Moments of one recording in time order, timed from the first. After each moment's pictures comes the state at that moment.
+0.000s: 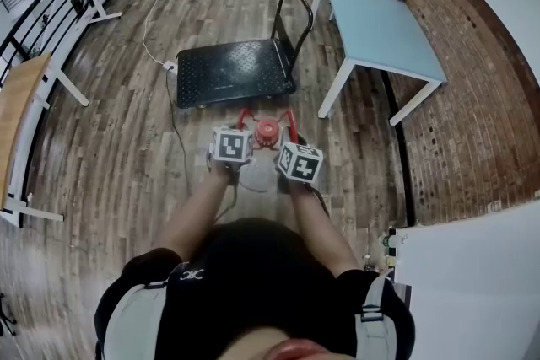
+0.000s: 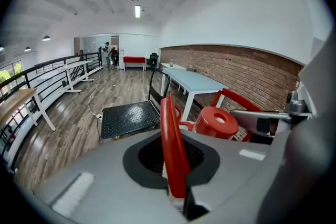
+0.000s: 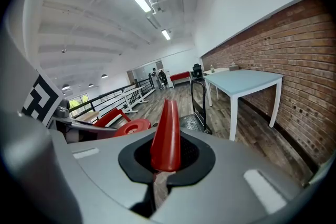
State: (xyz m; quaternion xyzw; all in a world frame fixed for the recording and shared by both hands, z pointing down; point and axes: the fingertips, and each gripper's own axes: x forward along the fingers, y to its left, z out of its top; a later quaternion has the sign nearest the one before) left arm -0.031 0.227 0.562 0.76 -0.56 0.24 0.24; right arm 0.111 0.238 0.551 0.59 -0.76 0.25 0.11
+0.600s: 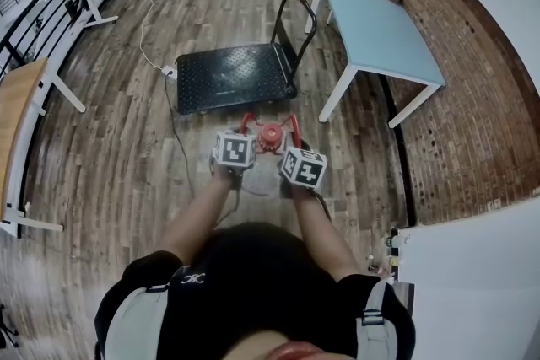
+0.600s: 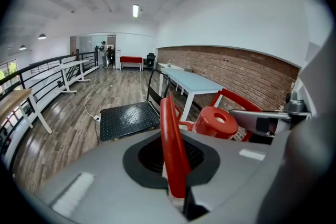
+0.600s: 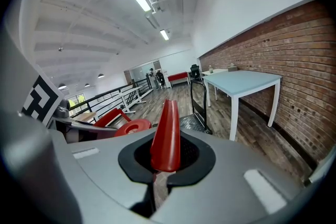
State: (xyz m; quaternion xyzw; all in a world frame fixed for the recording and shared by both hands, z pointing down) left arm -0.062 0.216 0.565 0.77 -0.53 0.24 0.24; right arm 0.077 0.232 0.551 0.61 -0.75 0.25 0.11
